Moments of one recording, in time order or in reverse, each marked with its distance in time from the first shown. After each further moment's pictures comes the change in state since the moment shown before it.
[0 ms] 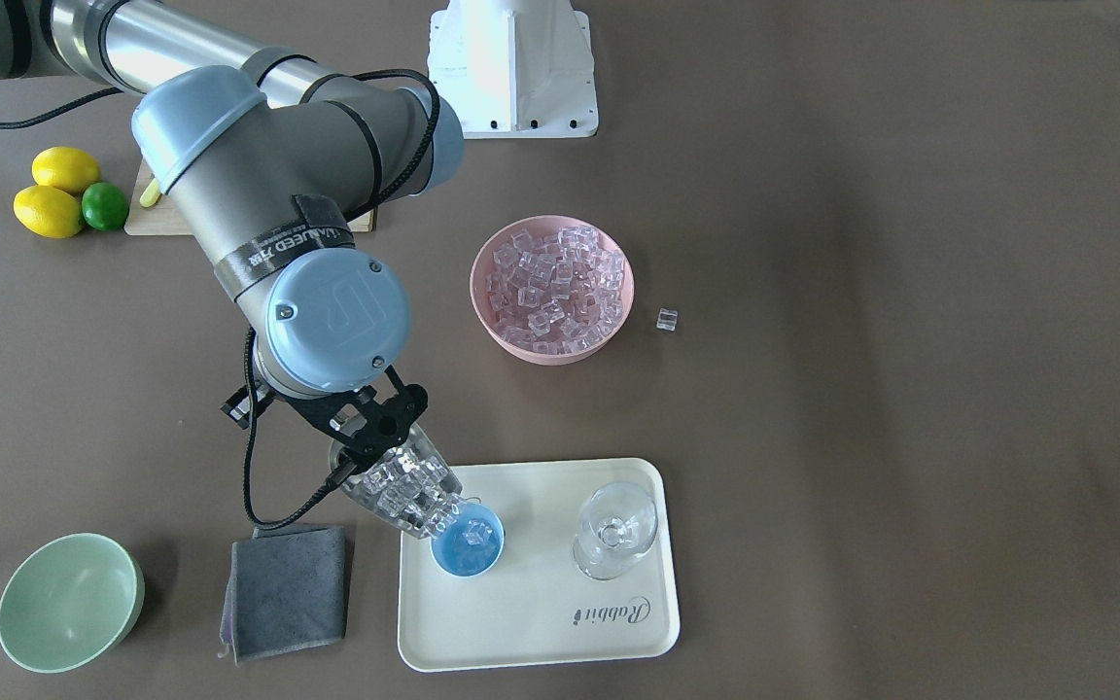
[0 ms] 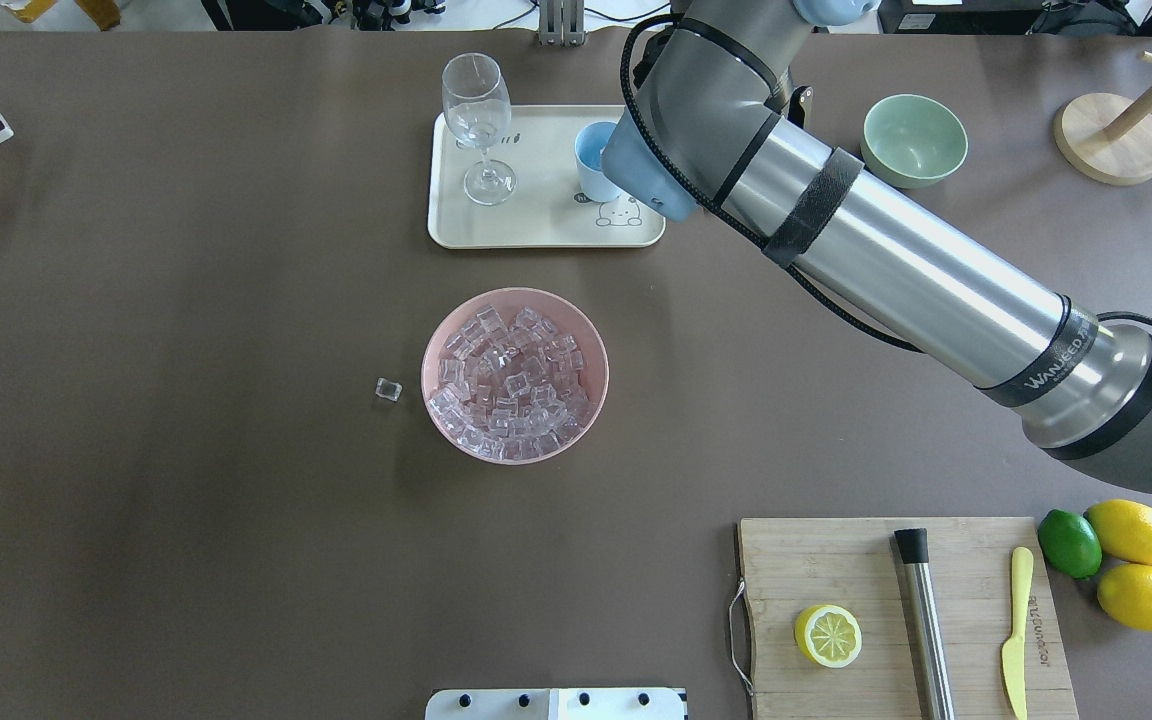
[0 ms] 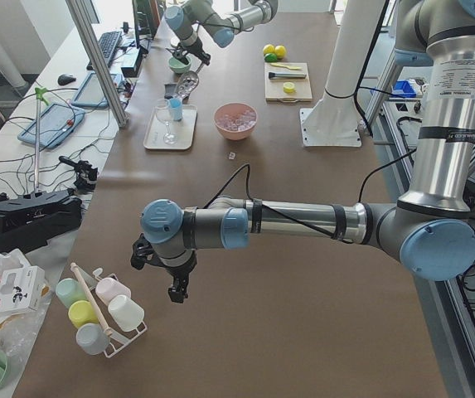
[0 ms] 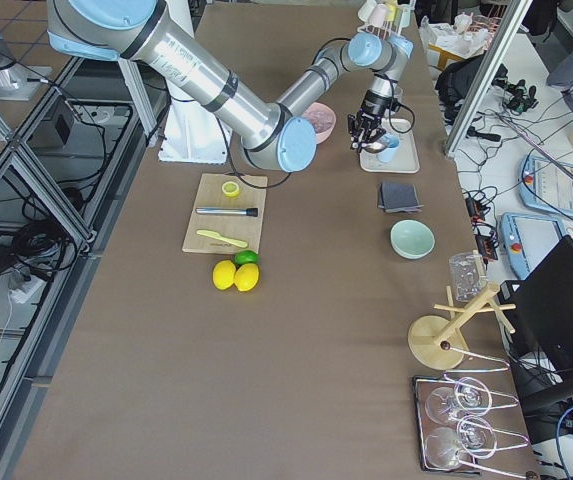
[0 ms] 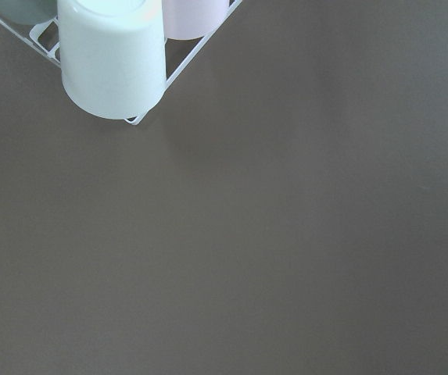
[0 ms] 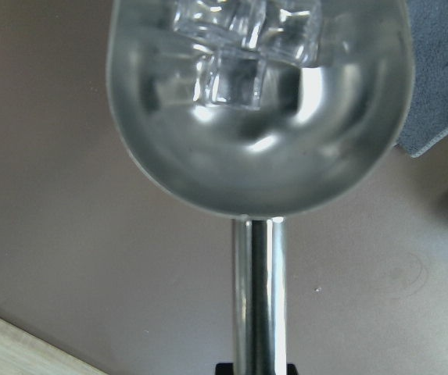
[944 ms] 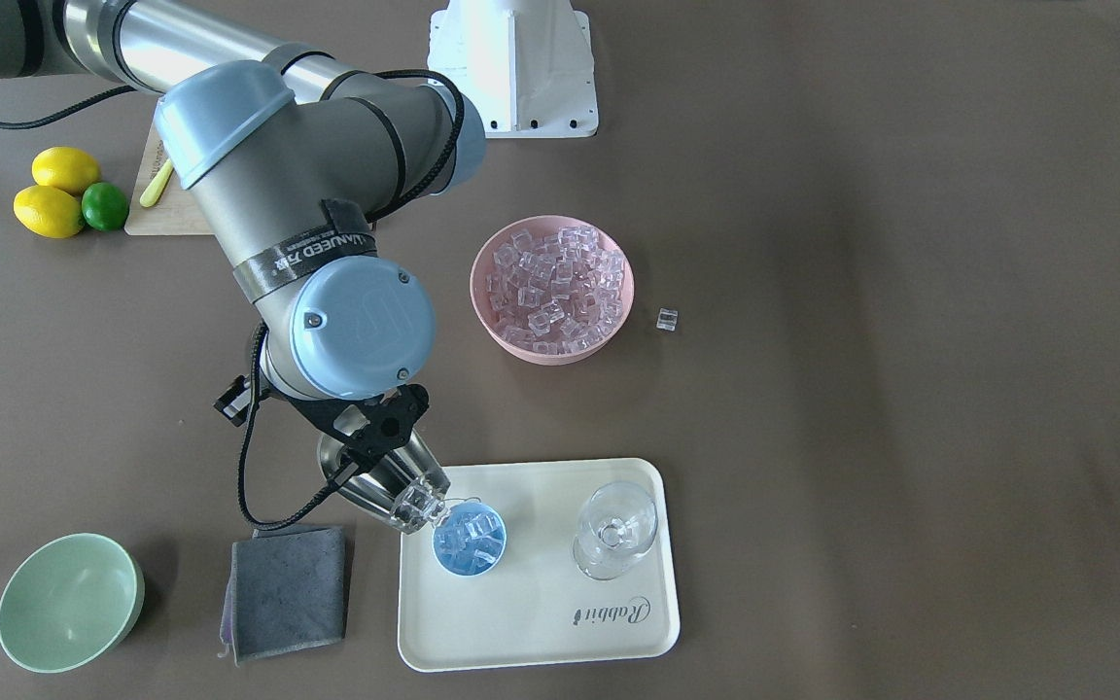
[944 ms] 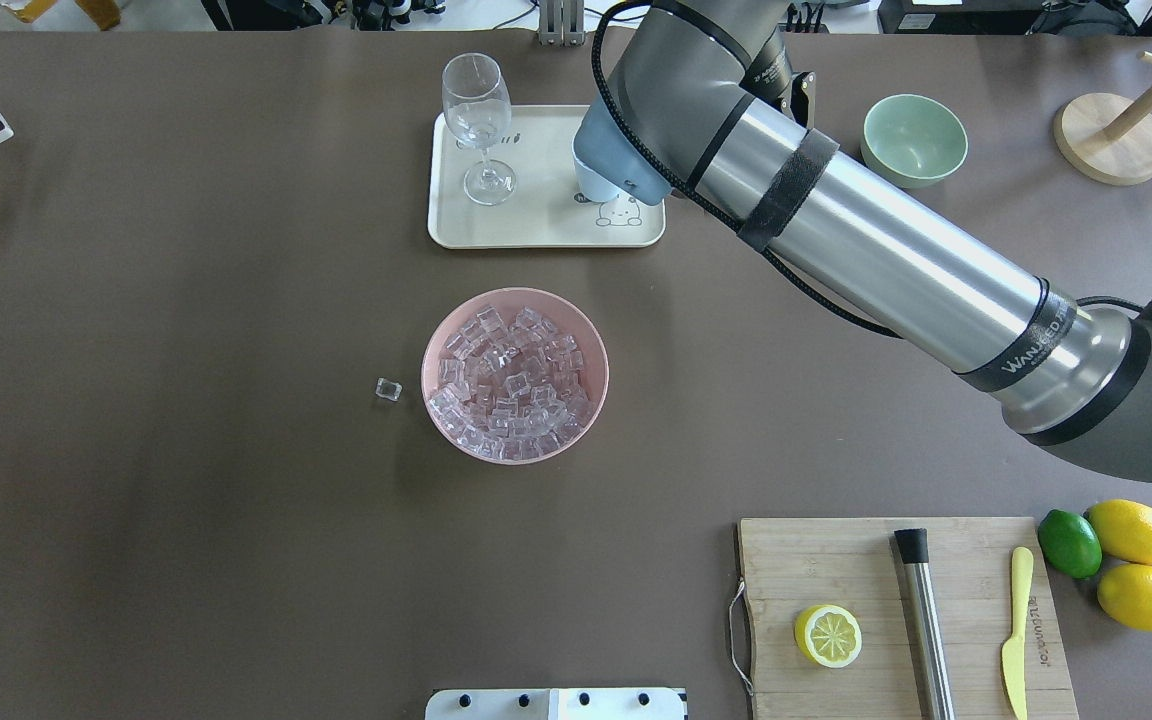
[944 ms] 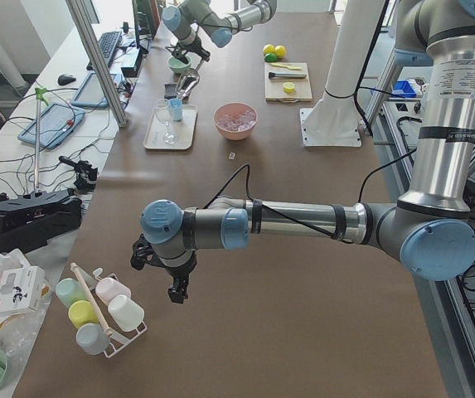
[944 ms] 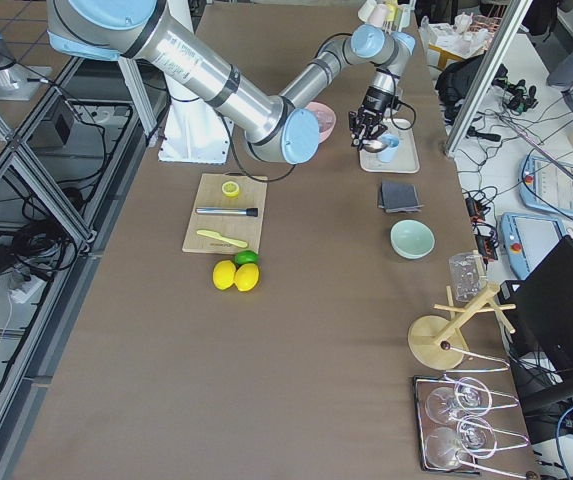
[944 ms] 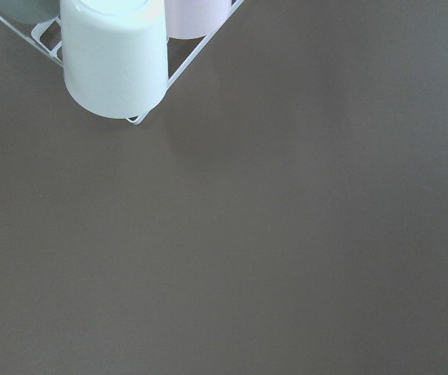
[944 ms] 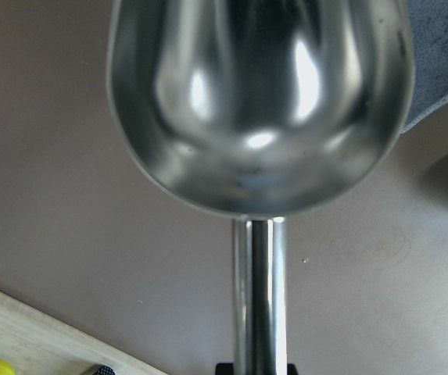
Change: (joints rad) left arm -0.001 0.000 0.001 0.000 0.001 0.000; right arm 0.000 0.050 -0.046 -0.076 -0.045 -0.033
